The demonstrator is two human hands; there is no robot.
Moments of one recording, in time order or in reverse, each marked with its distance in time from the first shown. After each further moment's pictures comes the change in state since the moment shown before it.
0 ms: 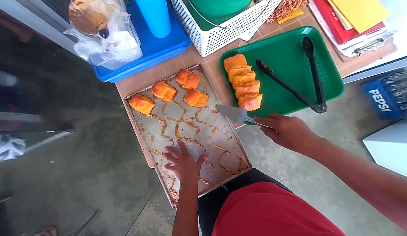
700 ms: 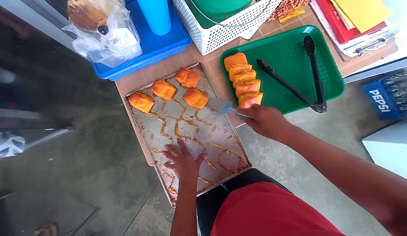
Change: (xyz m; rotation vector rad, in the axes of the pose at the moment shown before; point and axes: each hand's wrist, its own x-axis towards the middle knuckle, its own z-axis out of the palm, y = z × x) left_hand -0.002 -0.003 -0.001 -0.014 -0.014 0.010; right_hand 0.036 -0.019 0.009 0.083 -0.041 0.010
